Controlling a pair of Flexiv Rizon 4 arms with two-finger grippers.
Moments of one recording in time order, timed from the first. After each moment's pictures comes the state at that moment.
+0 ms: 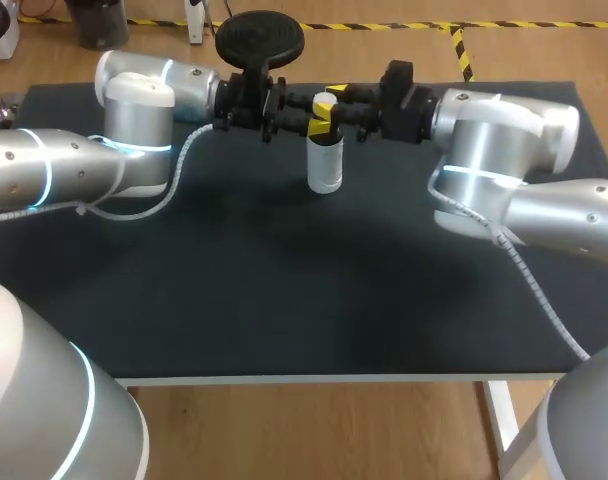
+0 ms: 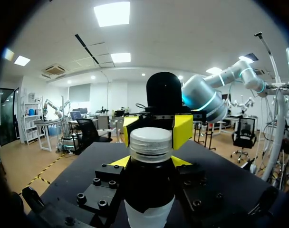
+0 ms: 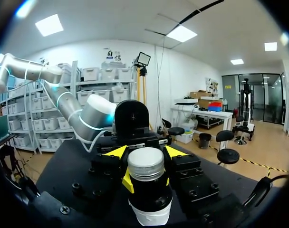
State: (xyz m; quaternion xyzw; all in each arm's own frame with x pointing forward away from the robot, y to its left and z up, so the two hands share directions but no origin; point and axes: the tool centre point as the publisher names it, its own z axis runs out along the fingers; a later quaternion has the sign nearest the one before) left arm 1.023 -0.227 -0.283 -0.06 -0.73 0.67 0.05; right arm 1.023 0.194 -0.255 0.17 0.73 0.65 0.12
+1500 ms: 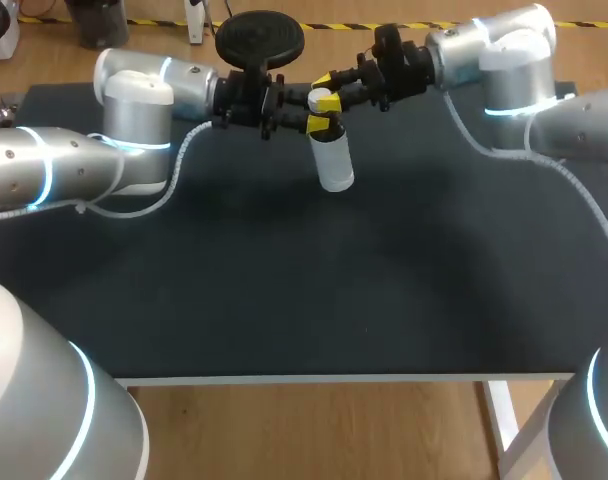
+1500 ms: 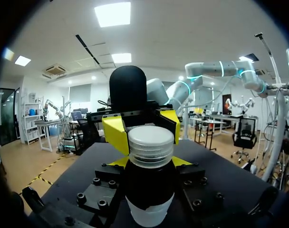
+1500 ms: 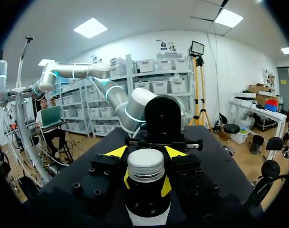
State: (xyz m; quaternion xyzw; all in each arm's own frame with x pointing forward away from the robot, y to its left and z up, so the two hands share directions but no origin) left arm 1.026 -0.225 -0.281 -0.06 -0.73 0.68 0.05; right arm 1.024 0.202 -0.249 -0.05 0.77 0.63 -0.10
